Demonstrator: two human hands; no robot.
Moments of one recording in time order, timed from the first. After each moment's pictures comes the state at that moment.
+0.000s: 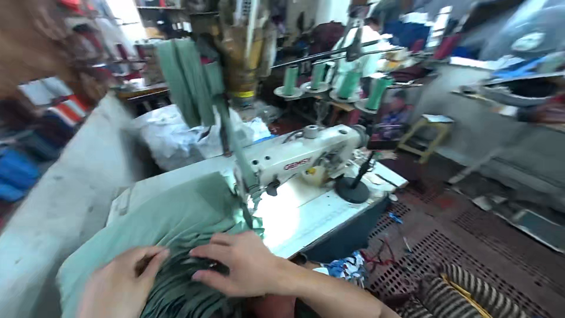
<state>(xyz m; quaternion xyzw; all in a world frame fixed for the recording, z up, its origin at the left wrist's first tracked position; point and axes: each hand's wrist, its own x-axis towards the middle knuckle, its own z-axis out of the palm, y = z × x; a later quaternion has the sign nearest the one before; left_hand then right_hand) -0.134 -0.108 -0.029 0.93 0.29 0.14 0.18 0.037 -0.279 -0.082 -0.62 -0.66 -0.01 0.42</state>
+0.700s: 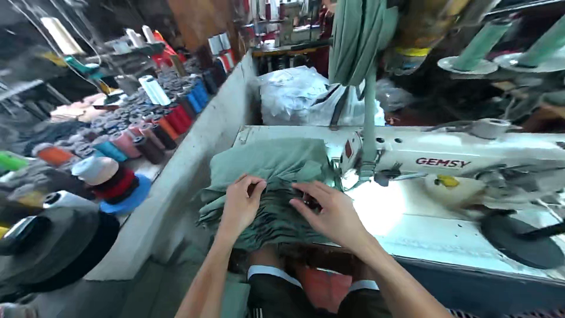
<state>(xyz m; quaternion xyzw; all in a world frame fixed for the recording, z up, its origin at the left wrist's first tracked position) -0.164 -0.126 -0.068 0.82 0.38 0.32 0.29 0.034 -0.256 -0.089 -0.64 -0.65 -0.02 0.41</state>
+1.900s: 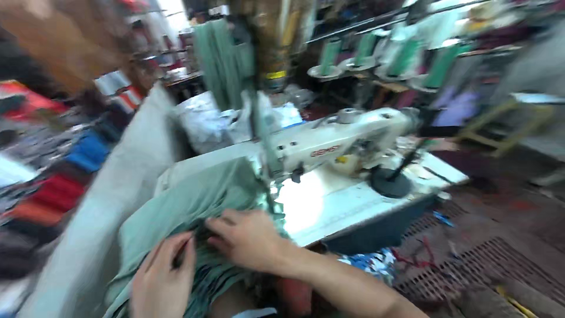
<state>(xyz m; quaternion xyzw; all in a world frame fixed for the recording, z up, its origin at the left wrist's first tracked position) -0.150 -0.158 -0.063 0.89 0.29 0.36 0.05 0.022 -0.253 -0.073 -0.67 -0.65 -0.09 0.34</state>
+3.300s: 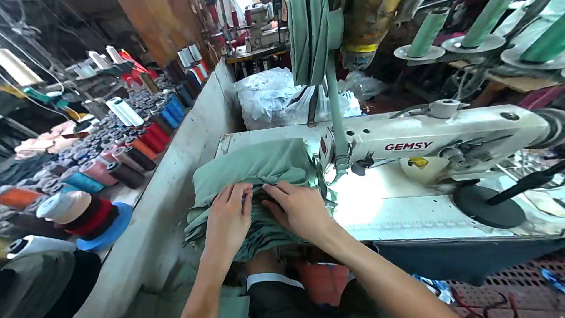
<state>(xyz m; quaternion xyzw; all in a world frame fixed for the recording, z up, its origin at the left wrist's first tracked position) -0.158 -0.145 -0.060 0.89 0.30 0.34 0.03 0.011 -0.239 -0.074 -0.67 -0.67 -0.11 0.30</state>
